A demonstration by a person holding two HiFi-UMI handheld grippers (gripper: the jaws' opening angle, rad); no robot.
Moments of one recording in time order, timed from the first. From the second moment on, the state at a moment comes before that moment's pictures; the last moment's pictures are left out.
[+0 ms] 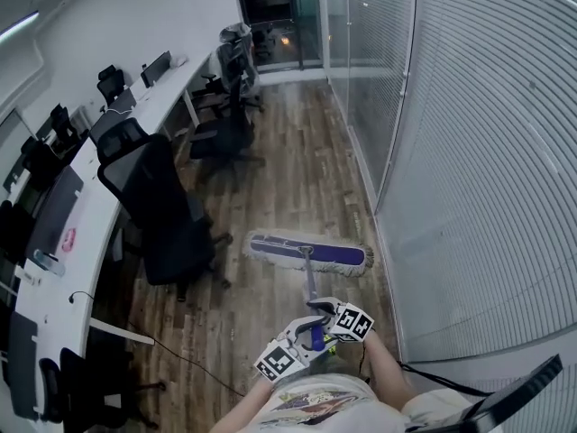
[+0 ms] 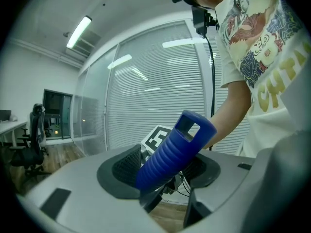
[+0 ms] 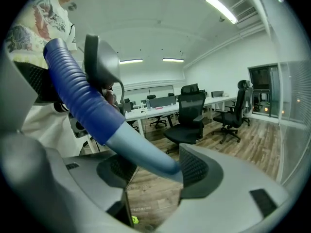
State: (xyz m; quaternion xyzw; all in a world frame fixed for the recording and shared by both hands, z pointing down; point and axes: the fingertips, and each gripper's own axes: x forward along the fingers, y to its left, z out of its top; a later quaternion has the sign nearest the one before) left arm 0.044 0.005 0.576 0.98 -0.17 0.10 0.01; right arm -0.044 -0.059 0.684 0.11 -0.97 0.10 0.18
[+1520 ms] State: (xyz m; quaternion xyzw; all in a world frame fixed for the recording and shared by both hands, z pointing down) left arm 0.148 0.337 0.541 0.98 -0.17 0.11 0.03; right arm 0.054 0.277 0.644 0.13 -0.98 0.14 0.11
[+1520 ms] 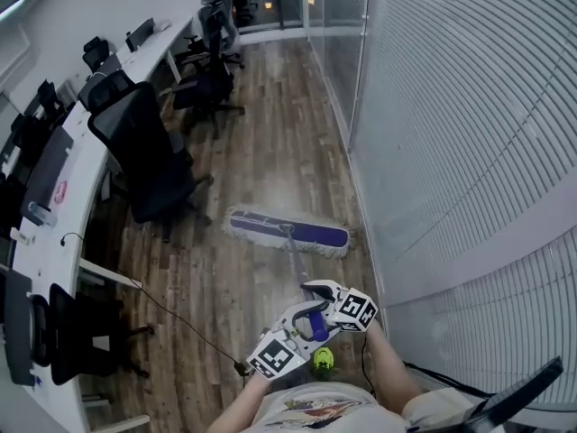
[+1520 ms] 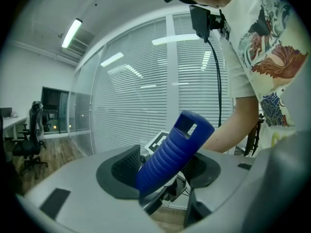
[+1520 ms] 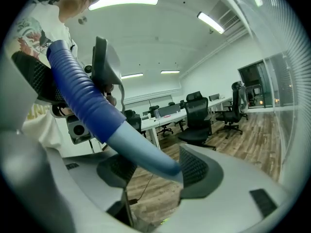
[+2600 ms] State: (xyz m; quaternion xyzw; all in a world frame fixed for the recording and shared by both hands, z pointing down) left arm 0.087 0.219 0.492 0.99 -0.12 0.02 -0.01; right arm 0.002 0.164 0.605 0.12 -0.98 0.15 0.07
